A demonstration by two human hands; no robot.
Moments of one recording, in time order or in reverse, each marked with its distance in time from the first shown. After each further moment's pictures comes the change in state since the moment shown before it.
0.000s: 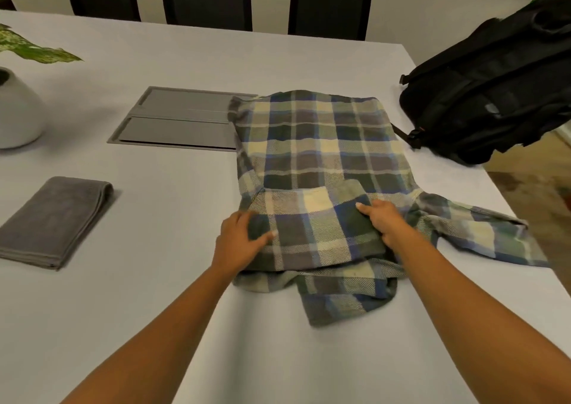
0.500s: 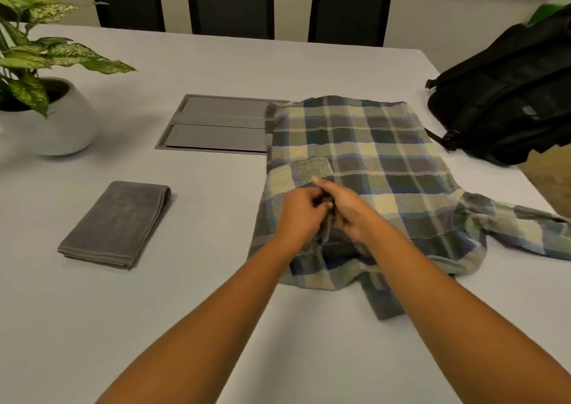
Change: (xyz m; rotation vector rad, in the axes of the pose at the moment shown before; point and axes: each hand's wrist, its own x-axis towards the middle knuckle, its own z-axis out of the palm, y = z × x) left_hand -0.014 0.043 -0.085 -0.354 -0.079 0.140; right_hand -0.089 -0.067 0.165 0.219 -0.318 -0.056
